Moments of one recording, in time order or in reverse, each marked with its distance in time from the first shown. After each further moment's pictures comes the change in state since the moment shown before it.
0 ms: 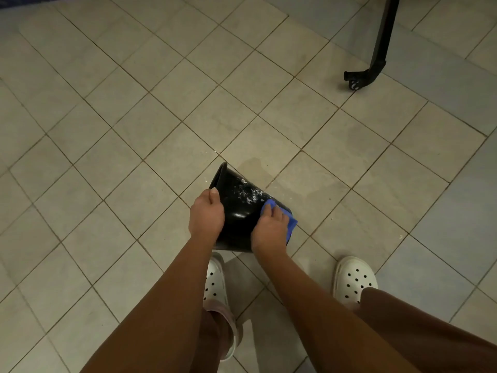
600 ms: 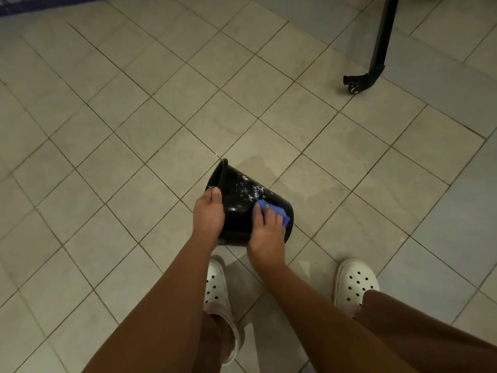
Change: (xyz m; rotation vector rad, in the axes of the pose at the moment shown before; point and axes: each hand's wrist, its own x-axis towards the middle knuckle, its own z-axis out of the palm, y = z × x) left_hand 0.001 0.006 -0.004 -0.225 -0.072 -0.047; right_hand -0.016 0.007 0.011 -0.017 0.188 -0.342
